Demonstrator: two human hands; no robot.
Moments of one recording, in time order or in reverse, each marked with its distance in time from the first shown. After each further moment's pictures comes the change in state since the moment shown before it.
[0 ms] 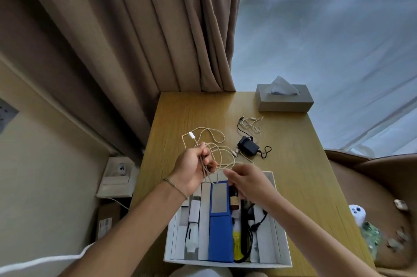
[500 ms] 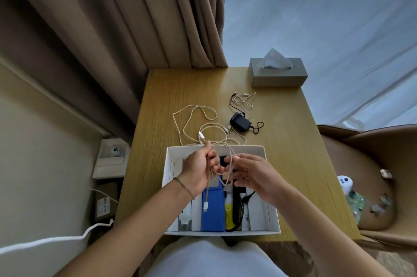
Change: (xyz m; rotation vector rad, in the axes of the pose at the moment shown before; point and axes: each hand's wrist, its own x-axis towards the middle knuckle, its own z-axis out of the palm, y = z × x) left_hand 0.002 -0.069 0.006 0.060 -0.007 -0.093; right_hand -0.027 0.046 -0.006 0.870 -0.153 0.252
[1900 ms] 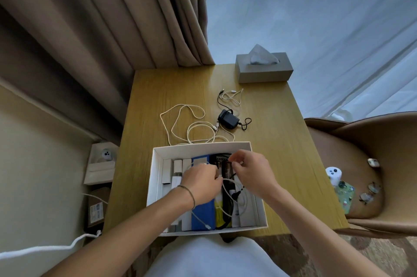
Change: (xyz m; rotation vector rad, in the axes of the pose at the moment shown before) left_hand 0.011 -0.043 0.006 1.784 0.015 0.273; right_hand 0.007 0.020 -0.031 -1.093 0.457 -0.374
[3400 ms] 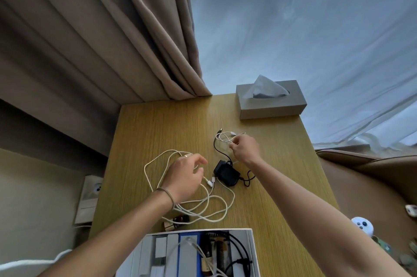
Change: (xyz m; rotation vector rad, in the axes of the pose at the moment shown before) left_hand 0.192 -0.032 -0.093 -0.262 0.226 -0.003; right_hand 0.313 0.056 0.000 -0.051 0.007 0.202
